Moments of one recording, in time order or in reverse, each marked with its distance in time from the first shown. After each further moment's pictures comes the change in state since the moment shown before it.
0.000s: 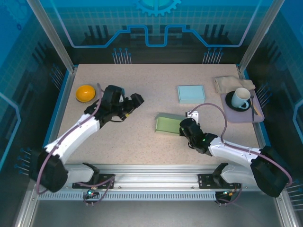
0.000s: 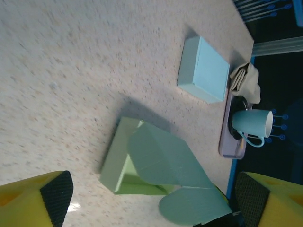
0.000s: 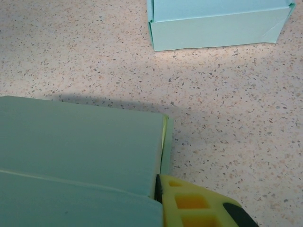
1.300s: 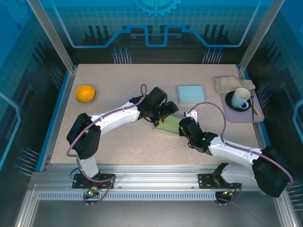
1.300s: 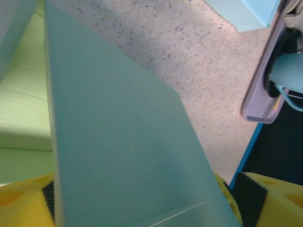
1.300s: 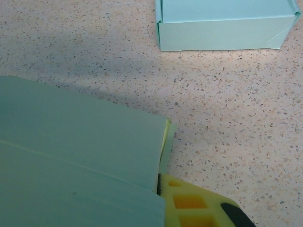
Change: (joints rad) left arm -0.328 0.483 0.354 -0.057 -0.039 -0.197; right arm 0.013 -0.005 0.034 -0.052 -0.008 -0.035
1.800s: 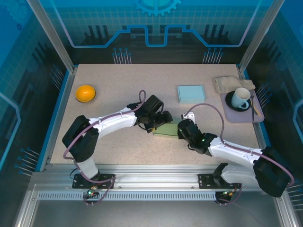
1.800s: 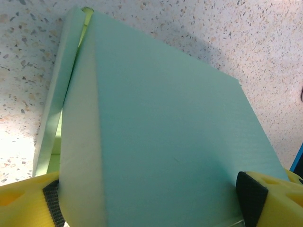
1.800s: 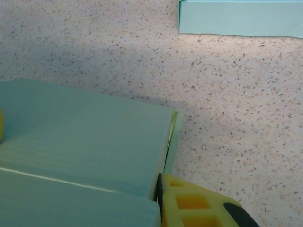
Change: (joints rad) left arm -0.007 -0.060 -0.162 -0.003 -0.032 0.119; right arm 0.032 -0.009 0.000 -0.048 -0.043 -0.020
